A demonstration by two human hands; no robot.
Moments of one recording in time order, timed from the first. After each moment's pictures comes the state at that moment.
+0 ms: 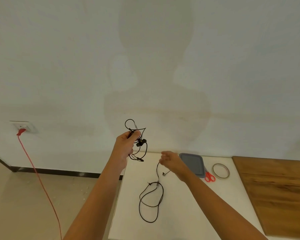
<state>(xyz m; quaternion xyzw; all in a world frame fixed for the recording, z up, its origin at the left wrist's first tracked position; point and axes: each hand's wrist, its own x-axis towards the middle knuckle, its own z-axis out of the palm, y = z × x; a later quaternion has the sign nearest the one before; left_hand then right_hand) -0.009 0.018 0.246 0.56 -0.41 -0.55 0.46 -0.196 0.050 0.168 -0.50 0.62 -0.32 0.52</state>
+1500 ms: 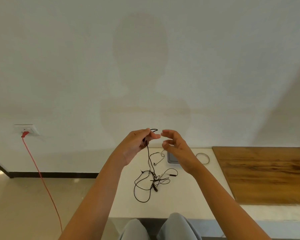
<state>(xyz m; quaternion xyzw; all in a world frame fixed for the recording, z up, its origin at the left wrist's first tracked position) -0.034 0.145 0.327 0.40 -0.57 -0.63 0.33 -0.216 0.179 0.271 -0.56 0.48 -0.50 0.46</state>
